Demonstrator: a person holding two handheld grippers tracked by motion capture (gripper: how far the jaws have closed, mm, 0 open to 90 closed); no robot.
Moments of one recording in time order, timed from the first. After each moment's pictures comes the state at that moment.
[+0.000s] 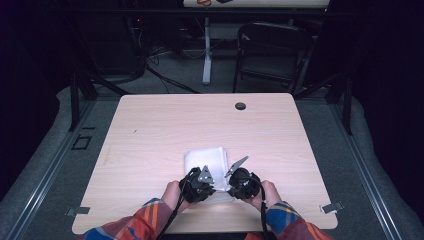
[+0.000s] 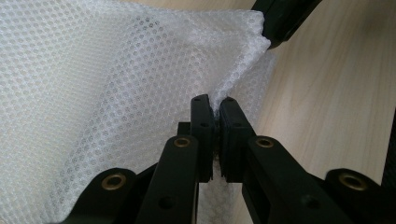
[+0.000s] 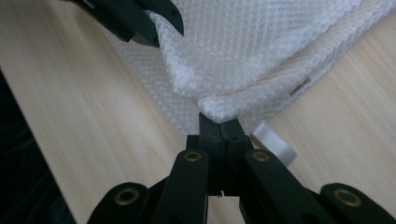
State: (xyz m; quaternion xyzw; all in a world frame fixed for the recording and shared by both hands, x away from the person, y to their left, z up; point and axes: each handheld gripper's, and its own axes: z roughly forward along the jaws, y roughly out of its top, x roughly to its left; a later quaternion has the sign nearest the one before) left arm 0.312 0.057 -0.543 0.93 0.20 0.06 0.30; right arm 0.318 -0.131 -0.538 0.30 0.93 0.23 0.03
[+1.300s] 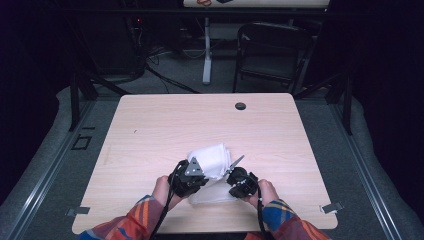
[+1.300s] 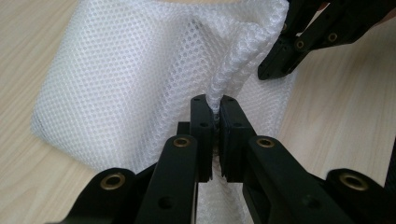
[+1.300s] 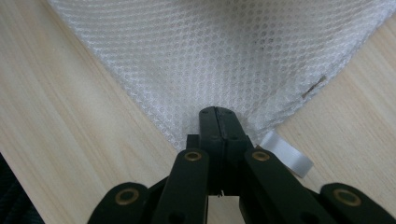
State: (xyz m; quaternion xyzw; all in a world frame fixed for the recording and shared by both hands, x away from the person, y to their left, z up) left arm 0.313 0.083 -0.513 0.91 0.23 0.11 0.34; right arm 0.329 -0.128 -0.549 0.32 0.93 0.17 0.03
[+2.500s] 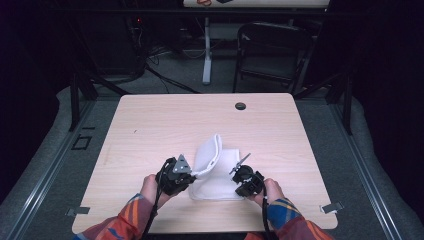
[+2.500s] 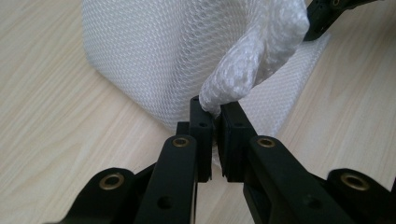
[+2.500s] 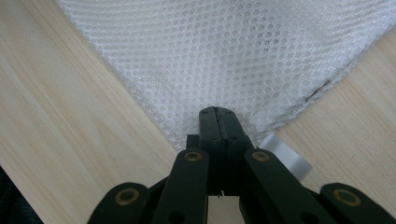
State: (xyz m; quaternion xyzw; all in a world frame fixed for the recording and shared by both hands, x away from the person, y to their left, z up) left arm 0.314 0.112 -0.505 0.90 0.26 0.12 0.32; right arm 0.332 -0.144 -0.548 0.35 0.92 0.16 0.02
